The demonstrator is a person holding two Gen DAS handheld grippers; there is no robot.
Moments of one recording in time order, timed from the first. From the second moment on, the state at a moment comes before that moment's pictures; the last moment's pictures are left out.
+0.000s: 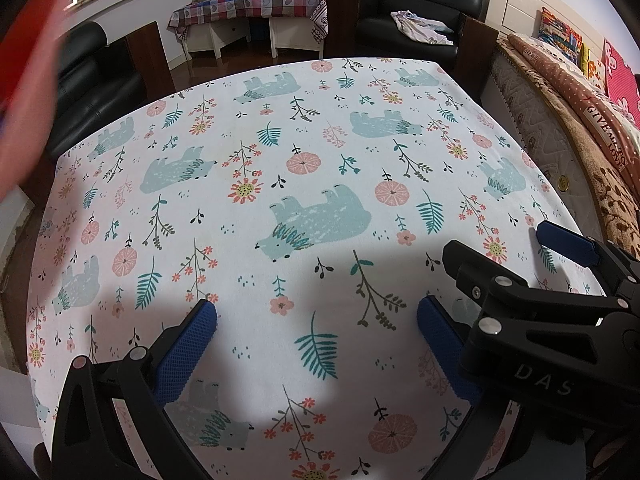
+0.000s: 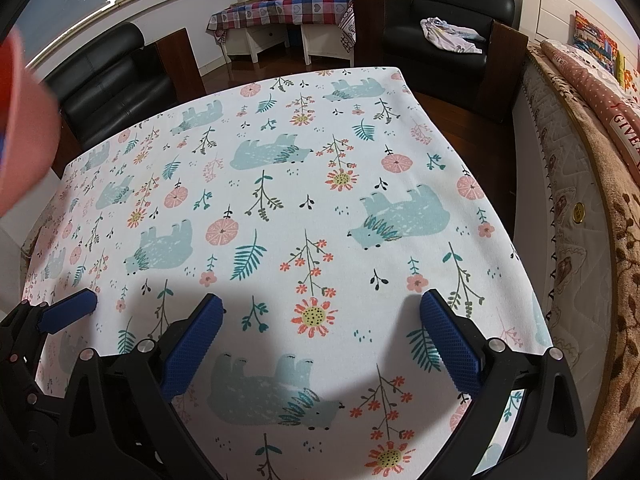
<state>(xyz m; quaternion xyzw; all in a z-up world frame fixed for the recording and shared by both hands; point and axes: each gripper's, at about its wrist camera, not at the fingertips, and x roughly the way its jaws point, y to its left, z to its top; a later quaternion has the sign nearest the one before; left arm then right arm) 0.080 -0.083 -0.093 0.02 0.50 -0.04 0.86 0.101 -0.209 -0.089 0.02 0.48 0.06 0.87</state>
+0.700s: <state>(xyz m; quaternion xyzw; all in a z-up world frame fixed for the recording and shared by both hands) 0.082 -0.083 -0.098 0.02 0.50 -0.04 0.86 0.104 -0.208 -0.091 0.02 0.48 0.06 0.87</state>
